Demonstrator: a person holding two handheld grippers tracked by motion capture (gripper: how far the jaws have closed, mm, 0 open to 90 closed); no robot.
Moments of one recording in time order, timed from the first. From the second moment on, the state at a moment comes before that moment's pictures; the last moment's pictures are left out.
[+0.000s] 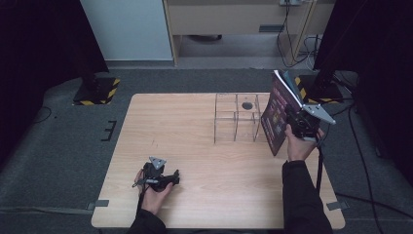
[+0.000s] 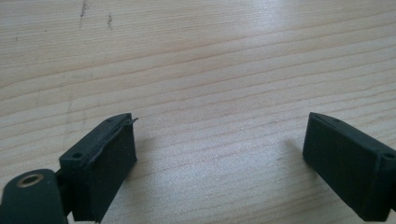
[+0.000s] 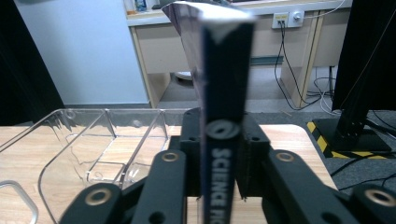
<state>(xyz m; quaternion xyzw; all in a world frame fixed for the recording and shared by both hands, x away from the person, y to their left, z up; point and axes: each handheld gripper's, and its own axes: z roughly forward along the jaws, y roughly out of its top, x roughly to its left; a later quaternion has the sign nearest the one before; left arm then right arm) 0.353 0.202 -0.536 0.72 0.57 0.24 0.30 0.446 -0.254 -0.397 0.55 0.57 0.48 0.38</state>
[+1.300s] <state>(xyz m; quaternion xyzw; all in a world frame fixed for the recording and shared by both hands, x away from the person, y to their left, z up) 0.353 0.202 -0.536 0.72 0.57 0.24 0.30 0.417 -0.263 -0.410 0.52 0.60 0.49 0.36</state>
